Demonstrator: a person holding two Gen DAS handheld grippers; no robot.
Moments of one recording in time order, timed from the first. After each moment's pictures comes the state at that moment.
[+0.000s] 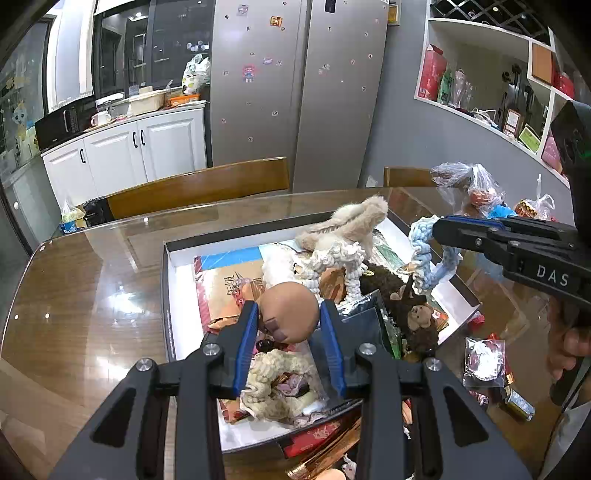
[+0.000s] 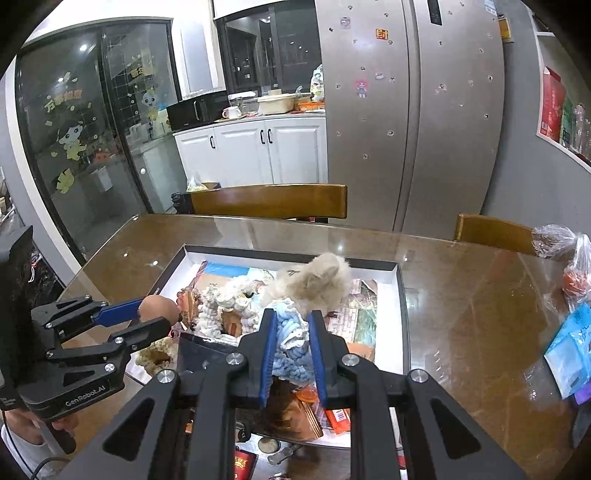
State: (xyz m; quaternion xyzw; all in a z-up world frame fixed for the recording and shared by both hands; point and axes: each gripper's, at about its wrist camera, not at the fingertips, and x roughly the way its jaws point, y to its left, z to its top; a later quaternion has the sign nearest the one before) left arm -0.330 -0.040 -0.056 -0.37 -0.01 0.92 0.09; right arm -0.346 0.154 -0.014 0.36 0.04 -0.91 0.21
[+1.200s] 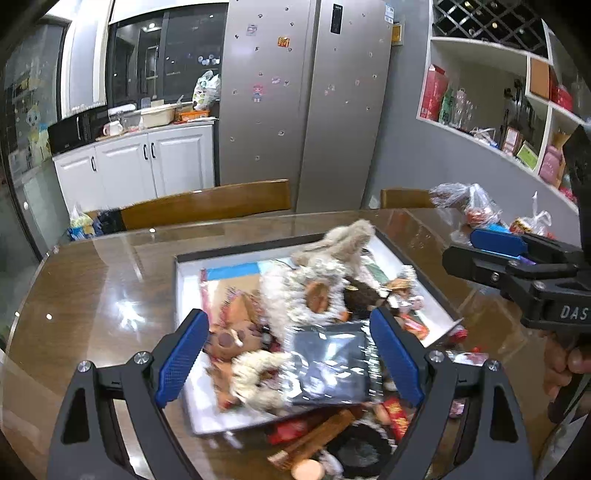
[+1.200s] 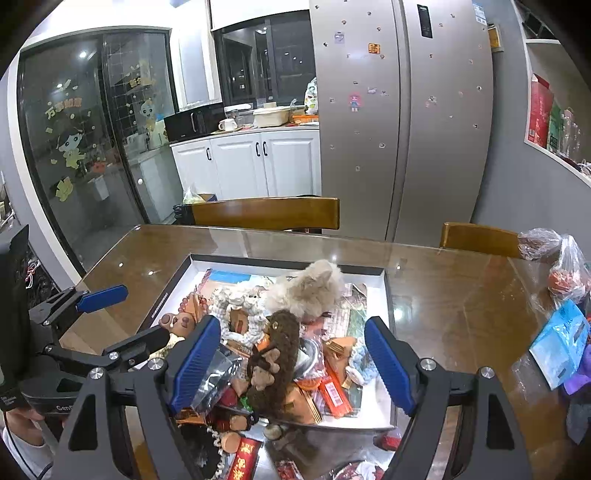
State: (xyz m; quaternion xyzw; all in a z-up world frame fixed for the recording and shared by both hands) left arm -0.298 -0.032 -0.028 -0.34 -0.03 0.94 0.08; right arm -0.315 0.168 0.010 0.34 0.04 -0.92 0.20
